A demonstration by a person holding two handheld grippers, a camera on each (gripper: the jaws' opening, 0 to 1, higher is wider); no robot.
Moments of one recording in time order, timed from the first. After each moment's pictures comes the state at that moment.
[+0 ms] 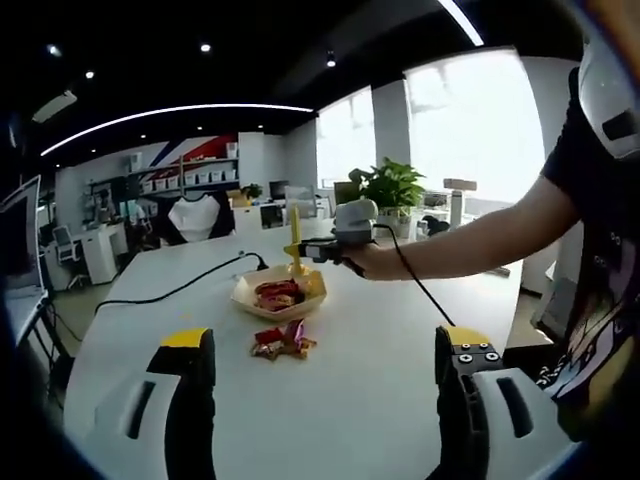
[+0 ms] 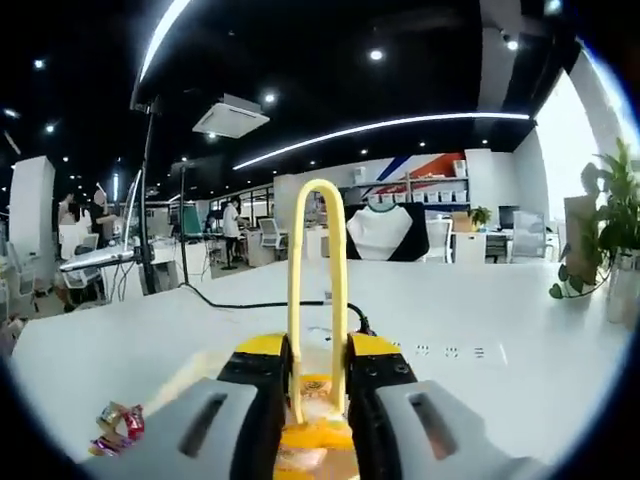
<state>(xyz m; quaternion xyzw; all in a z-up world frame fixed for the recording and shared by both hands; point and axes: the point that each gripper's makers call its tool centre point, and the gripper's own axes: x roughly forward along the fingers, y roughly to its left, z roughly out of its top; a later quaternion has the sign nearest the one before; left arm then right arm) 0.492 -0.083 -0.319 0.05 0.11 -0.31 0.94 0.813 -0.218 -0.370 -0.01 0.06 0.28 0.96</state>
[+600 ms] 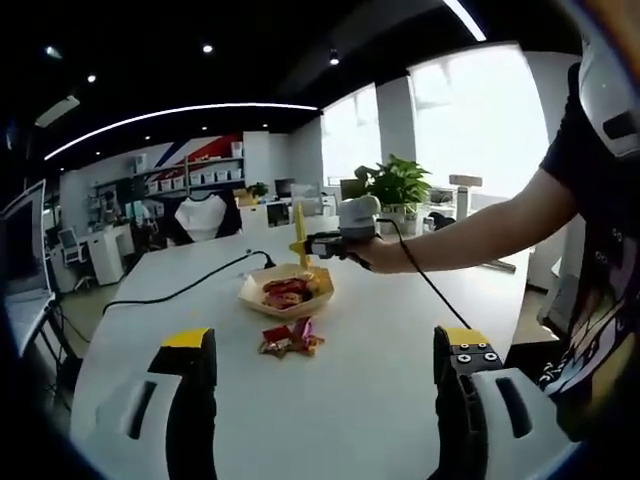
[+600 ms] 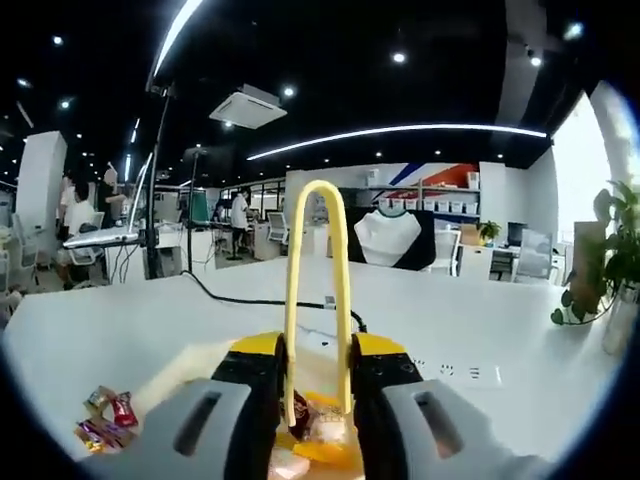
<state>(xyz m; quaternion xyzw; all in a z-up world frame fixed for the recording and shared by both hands) 0.489 -0.076 -0.319 0.06 0.11 -0.30 0.95 0.806 -0.214 -0.356 -0.04 0.04 0.30 0.95</state>
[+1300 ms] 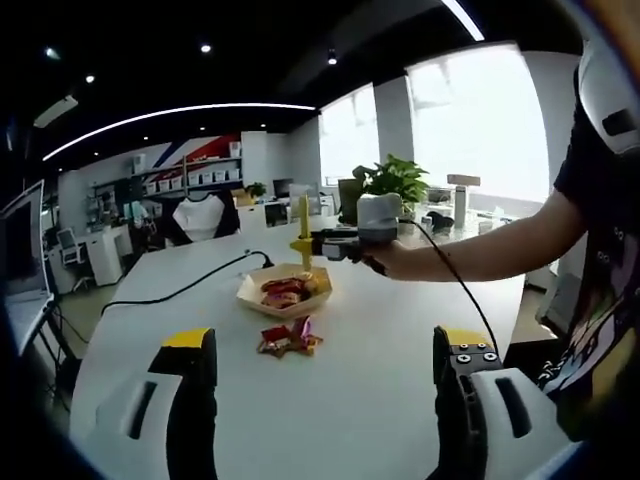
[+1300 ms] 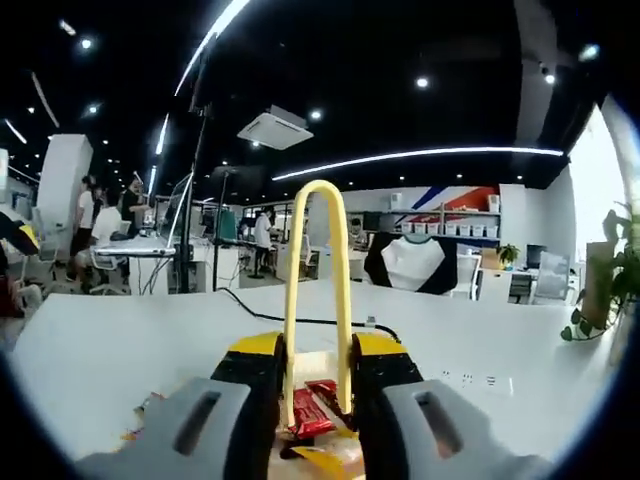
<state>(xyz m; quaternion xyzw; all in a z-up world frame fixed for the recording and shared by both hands) 0.489 -0.077 -0.319 0.06 0.11 -0.30 0.95 0.744 -0.192 -0.338 -0.04 -0.01 0.35 0.94</state>
